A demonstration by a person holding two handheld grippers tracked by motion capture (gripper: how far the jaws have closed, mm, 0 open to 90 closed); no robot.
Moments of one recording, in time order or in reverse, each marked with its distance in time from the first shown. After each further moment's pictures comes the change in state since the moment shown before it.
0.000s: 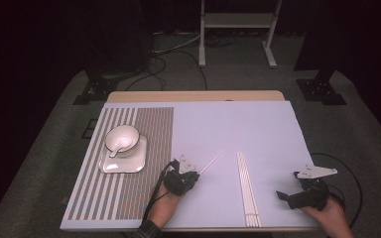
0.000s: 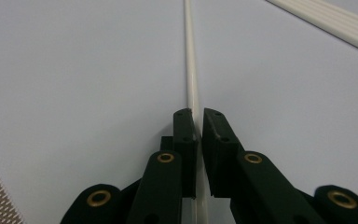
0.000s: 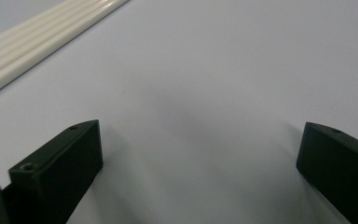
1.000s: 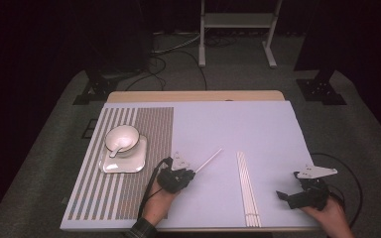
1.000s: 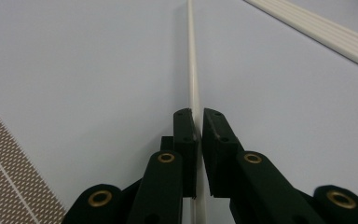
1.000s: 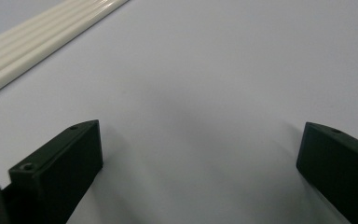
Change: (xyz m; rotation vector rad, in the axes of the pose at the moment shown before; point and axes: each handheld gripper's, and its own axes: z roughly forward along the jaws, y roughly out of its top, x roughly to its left) left arm 0.014 0.003 -0.019 0.000 -0.039 -0.011; right arm 0.000 0.000 0.000 0.000 0.001 0.000
